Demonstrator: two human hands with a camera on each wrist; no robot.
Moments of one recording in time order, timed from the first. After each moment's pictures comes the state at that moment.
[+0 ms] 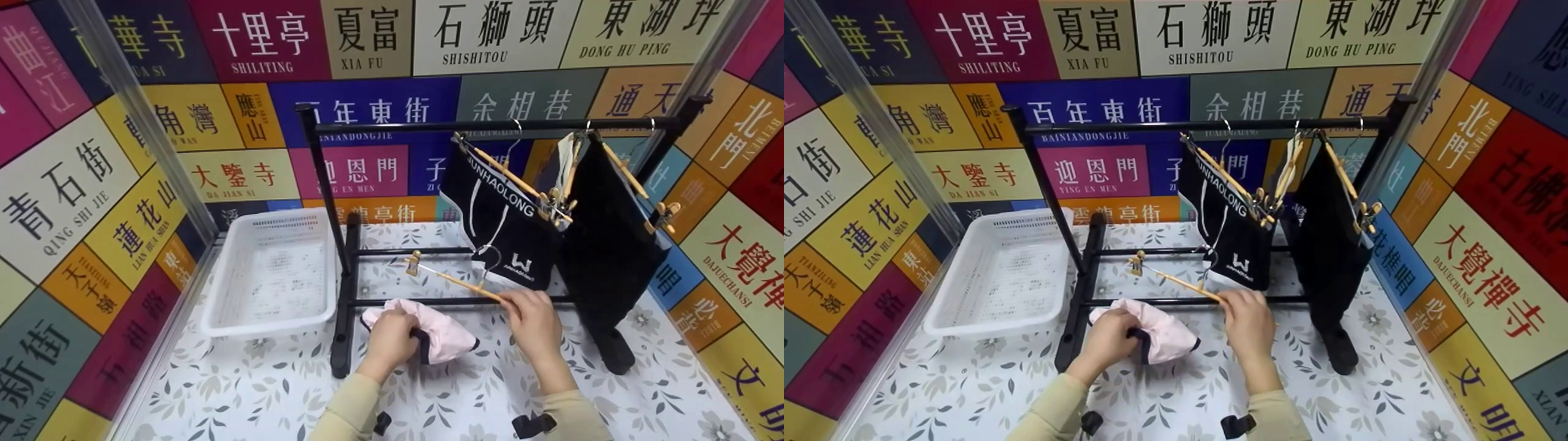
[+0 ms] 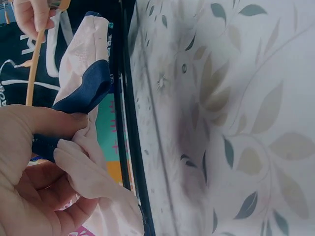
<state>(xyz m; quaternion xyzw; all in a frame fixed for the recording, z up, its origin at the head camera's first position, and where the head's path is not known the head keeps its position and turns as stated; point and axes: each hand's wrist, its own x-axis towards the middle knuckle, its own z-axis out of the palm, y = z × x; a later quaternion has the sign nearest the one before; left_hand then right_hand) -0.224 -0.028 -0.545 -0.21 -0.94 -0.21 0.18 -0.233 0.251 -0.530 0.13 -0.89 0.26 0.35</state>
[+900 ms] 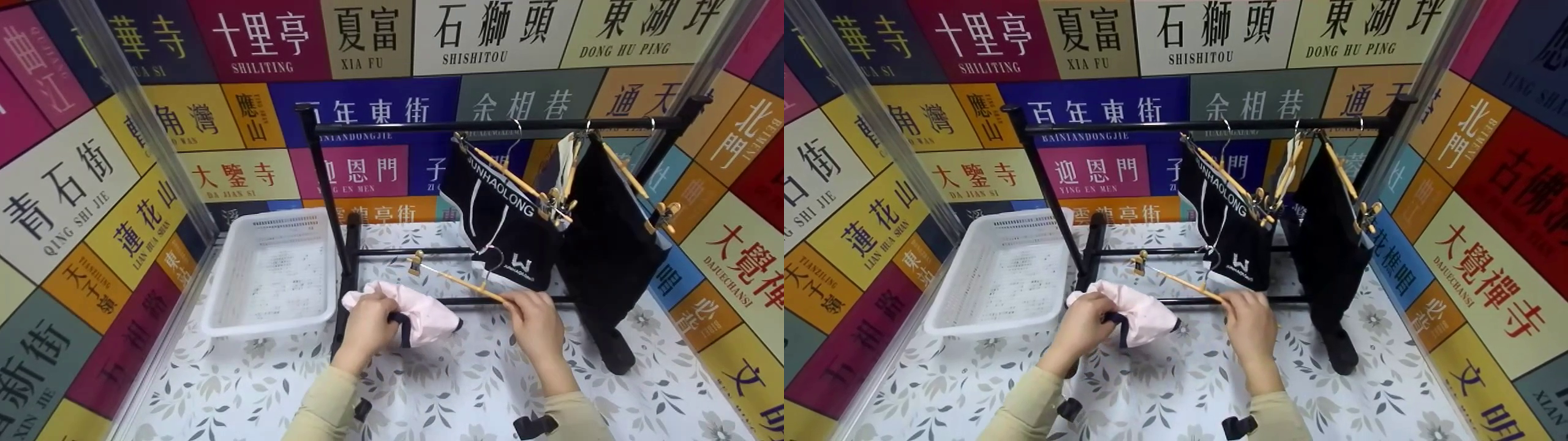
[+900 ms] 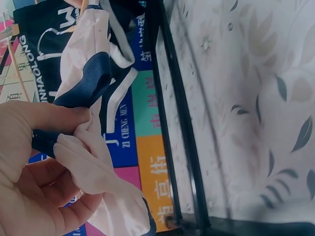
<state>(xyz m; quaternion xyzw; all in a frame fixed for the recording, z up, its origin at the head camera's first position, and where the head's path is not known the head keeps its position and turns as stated) -0.226 -0.065 -0.507 -0.21 -0.92 -0.25 0.21 -0.231 0.252 -0.531 0.12 -0.89 0.27 0.35</state>
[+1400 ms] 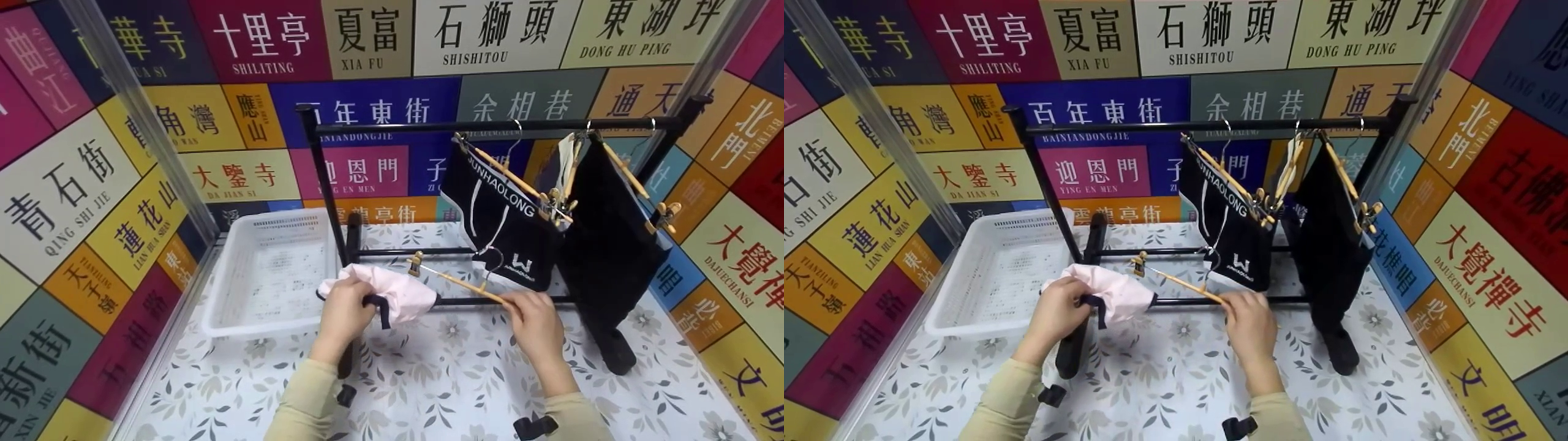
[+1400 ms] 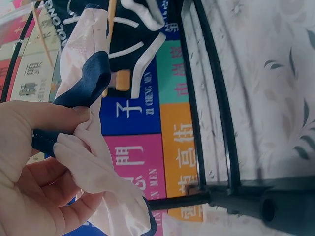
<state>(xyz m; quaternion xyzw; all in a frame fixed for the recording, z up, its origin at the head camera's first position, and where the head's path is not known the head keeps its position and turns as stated) -0.235 -0.100 -0.480 -0.17 -0.92 -0.28 0.23 -0.231 0.252 -0.533 0.13 -0.89 0.27 0.35</state>
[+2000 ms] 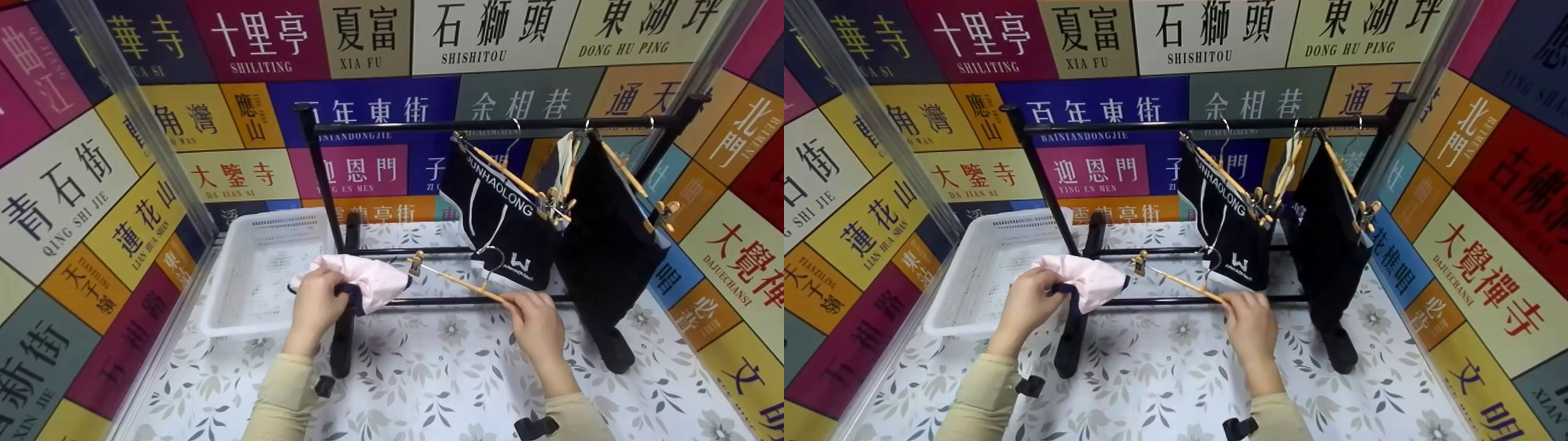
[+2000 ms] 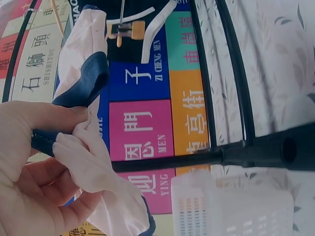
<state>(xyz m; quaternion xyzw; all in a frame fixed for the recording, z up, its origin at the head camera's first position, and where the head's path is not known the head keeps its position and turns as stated) -0.242 -0.139 -0.469 -0.13 -0.91 -0.28 0.26 -0.228 0.254 -0.532 0.12 -0.89 0.26 0.34</state>
